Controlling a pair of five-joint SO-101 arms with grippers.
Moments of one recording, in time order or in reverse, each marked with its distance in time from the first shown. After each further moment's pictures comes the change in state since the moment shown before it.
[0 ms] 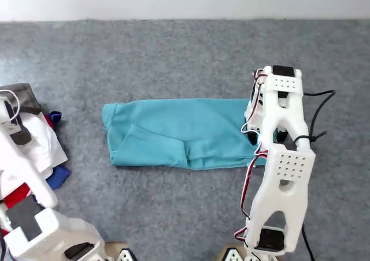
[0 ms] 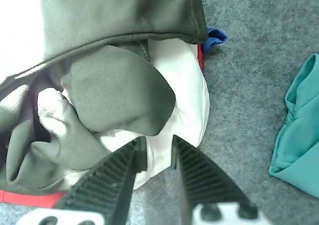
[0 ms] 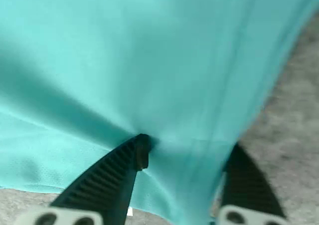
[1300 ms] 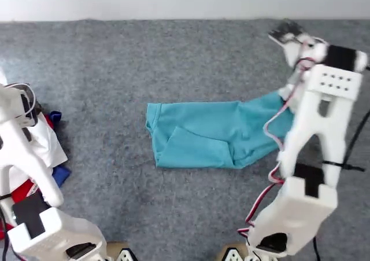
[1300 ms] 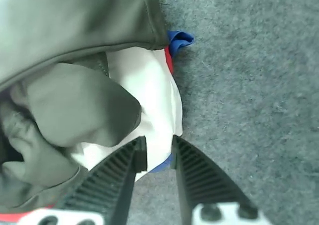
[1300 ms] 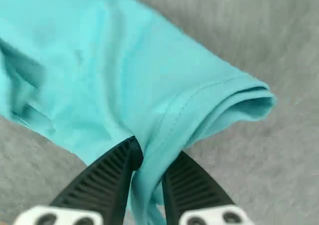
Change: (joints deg) left arm 6.0 0.0 0.0 0.0 0.0; right arm 3.9 -33.8 -0.4 2.3 35.1
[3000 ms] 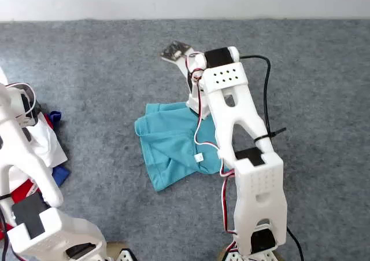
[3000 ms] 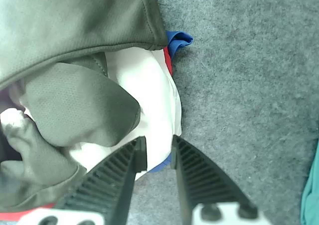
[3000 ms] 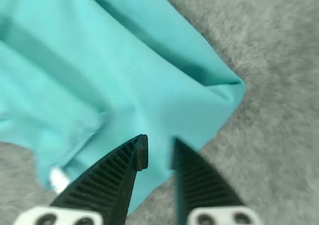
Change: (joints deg) left arm 0.1 0.0 0.0 0.0 1.5; right arm -27.4 24.6 -6.8 -3.3 -11.6
